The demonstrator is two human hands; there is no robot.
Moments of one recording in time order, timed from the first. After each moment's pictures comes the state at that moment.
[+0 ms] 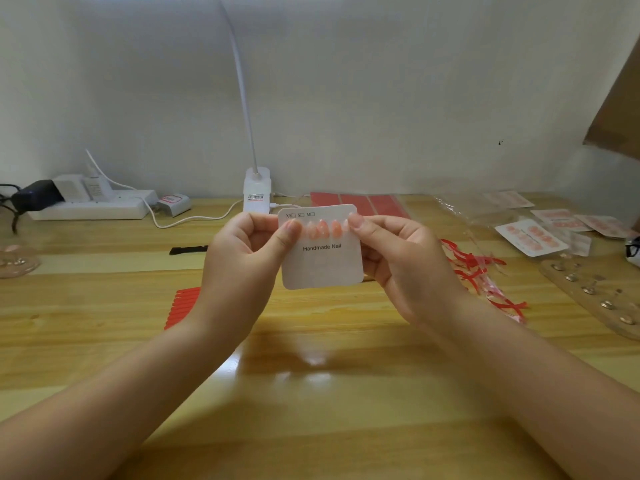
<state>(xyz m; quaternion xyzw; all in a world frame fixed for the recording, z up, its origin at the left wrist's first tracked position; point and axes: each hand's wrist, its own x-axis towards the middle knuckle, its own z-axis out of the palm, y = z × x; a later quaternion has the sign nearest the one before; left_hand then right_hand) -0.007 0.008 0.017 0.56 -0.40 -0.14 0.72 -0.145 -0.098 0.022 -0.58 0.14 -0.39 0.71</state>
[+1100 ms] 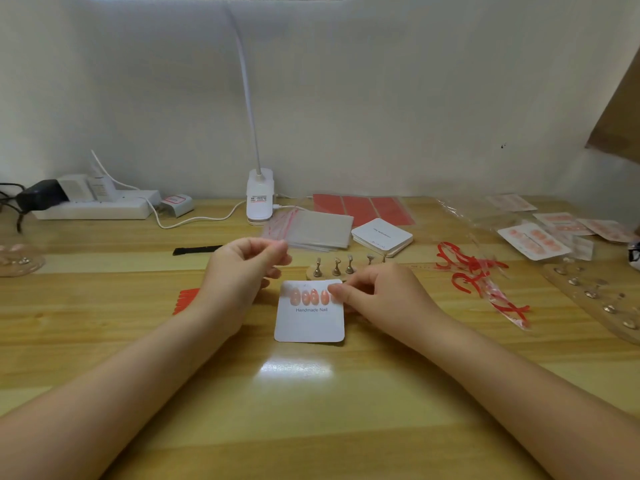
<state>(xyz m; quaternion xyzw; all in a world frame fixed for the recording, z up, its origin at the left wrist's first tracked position) 0.035 -0.005 -0.014 0.66 -0.32 -0.23 0.63 -0.146 -0.109 -0.016 -0.87 0.31 -0.22 0.31</state>
